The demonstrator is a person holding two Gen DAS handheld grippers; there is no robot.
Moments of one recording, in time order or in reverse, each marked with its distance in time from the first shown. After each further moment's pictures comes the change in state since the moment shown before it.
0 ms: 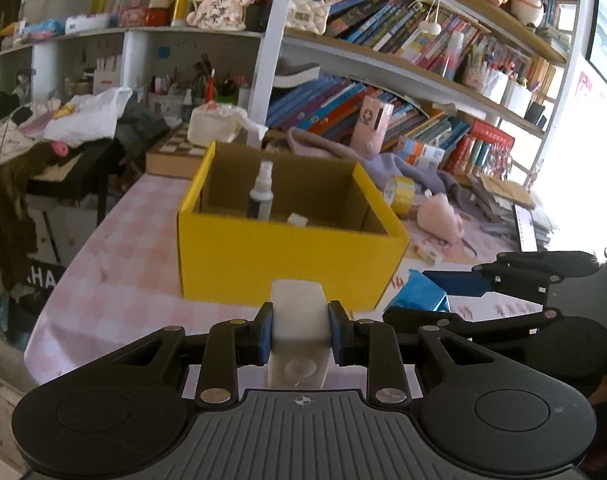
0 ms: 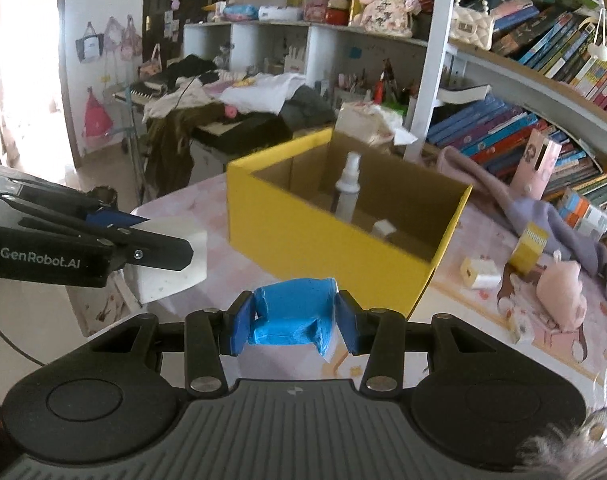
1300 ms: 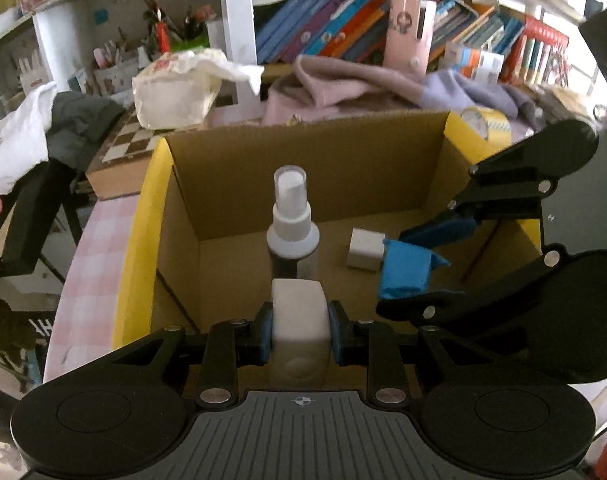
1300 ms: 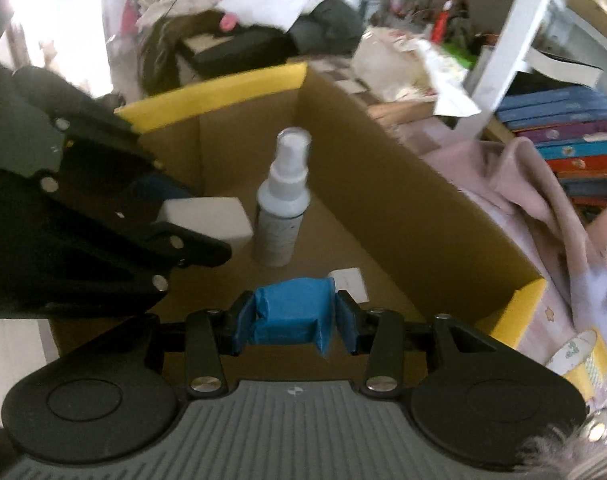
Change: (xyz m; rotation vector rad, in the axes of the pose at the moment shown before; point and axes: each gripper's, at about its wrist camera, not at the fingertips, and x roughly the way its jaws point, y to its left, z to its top) left arm 0.218 0.030 0.086 0.215 0.297 0.095; right arm 0.219 -0.103 0.084 -0.241 0.305 0.149
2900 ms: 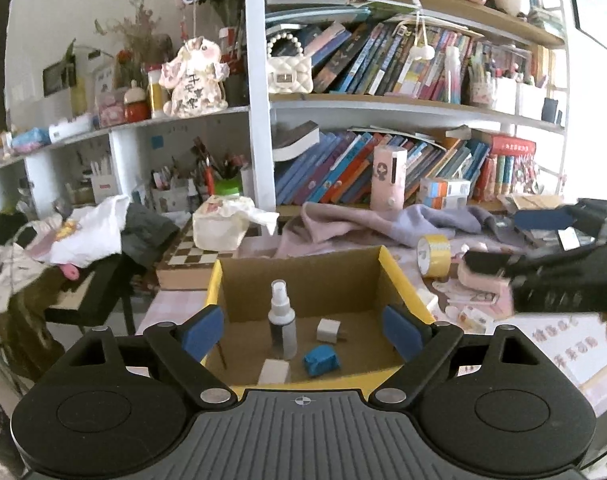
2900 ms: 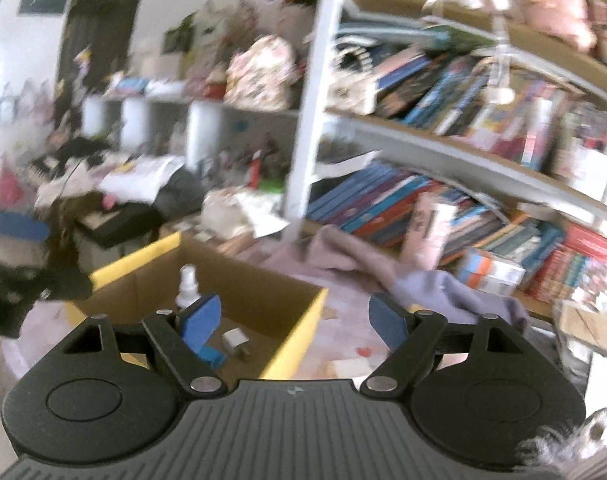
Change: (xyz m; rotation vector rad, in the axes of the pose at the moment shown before) left arm -0.179 -0.052 -0.055 -0.028 -0.415 0.093; right arm -0.198 0.041 -0.094 0.367 -0.495 -0.449
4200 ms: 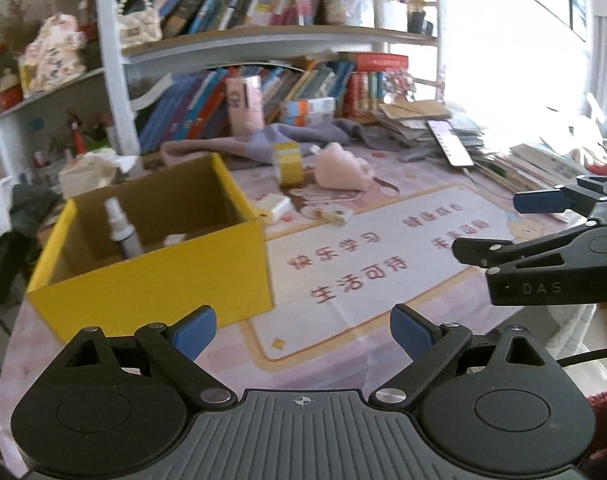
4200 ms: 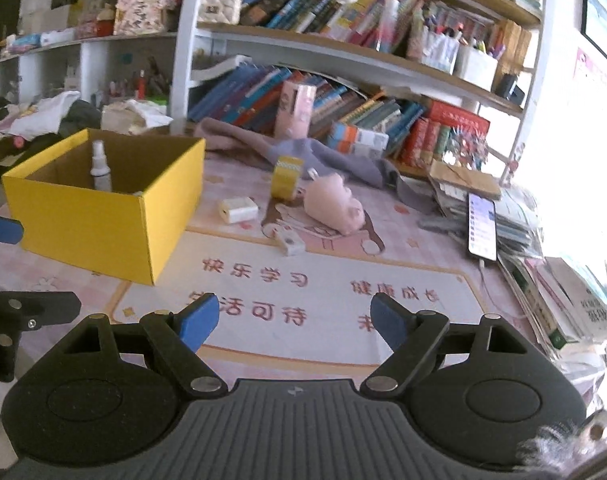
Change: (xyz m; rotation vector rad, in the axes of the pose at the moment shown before) left arm -0.013 -0.110 -0.074 0.185 0.140 -0.300; right arm -0.110 -0.008 -0.121 0.143 0.233 -0.326
